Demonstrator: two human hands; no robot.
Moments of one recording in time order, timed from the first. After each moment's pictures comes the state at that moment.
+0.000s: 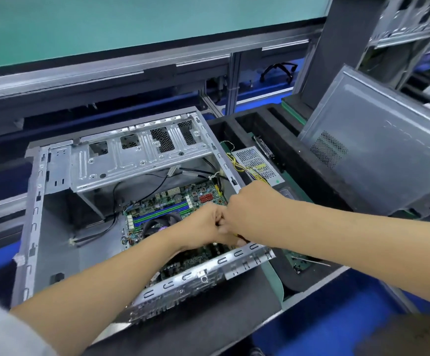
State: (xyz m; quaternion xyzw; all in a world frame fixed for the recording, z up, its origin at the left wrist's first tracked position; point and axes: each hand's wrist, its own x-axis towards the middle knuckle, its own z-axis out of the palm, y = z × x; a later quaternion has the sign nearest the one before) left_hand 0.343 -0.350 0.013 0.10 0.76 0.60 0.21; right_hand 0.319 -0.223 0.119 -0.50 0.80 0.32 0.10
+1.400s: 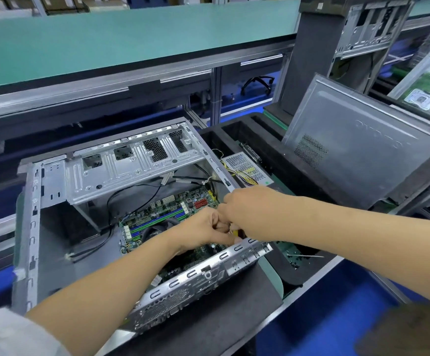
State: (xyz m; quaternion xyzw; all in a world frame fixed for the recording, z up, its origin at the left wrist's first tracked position) left_hand 0.340 -0.358 0.002 0.15 0.73 0.62 0.24; right_hand 0.326 -0.217 0.119 -0.47 0.85 0.20 0.13
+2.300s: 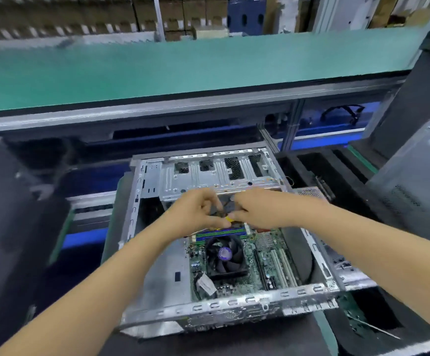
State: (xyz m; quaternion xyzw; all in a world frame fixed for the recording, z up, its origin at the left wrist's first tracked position) left_hand 0.390 -0.466 0.100 -0.11 0.88 0.46 0.03; right_hand 0.286 -0.318 0.137 -0.51 0.83 0.01 0.24
